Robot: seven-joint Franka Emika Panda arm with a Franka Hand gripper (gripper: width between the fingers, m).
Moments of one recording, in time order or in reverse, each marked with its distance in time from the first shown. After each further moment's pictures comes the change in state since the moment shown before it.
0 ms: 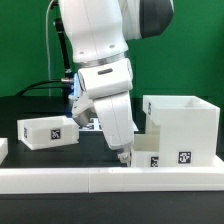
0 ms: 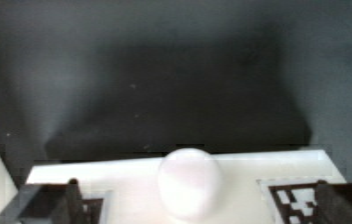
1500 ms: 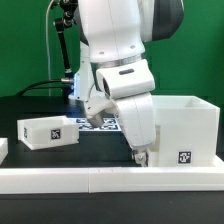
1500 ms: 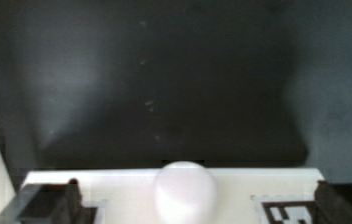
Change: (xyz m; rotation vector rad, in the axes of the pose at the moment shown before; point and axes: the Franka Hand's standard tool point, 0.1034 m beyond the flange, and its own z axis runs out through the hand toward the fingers) arm 0.021 0.000 0.007 0.002 -0.014 -0.080
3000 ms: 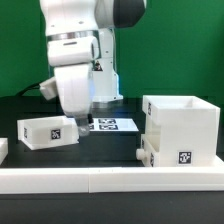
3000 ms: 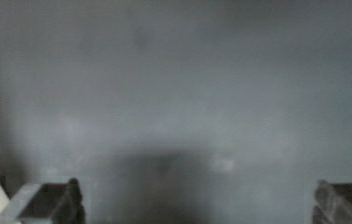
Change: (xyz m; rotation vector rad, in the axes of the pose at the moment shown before) arm -0.084 -0.070 -0.057 -0.099 -0.092 0.186
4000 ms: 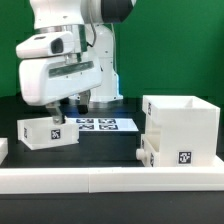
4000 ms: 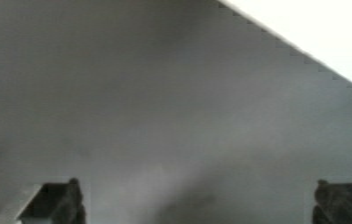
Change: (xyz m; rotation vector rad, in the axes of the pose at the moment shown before) arm -0.021 -0.030 -0.004 -0.002 -0.014 0.575
